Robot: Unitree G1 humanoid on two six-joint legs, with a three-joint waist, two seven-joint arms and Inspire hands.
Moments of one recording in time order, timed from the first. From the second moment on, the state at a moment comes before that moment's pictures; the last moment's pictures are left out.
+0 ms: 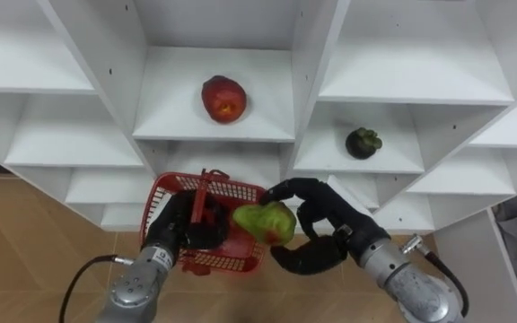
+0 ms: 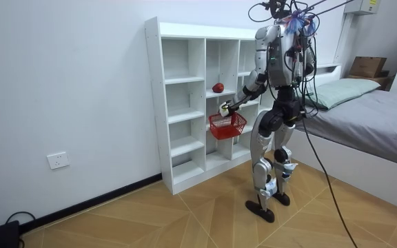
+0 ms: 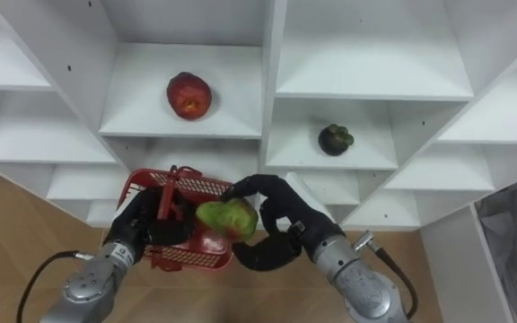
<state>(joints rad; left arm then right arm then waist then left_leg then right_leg) -0.12 0.19 -0.21 0.74 -0.17 -0.23 -0.03 0.10 -0.31 0.29 0.15 -0.16 -0.22 0.22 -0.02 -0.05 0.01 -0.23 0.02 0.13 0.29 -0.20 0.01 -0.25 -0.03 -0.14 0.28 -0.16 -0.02</state>
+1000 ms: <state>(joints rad) -0.08 0.22 -0.25 0.58 -0.16 -0.23 -0.08 0.10 -0.31 0.29 0.22 -0.11 -0.23 0.20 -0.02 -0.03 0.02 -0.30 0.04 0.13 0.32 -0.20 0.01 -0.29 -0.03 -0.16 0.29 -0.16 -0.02</state>
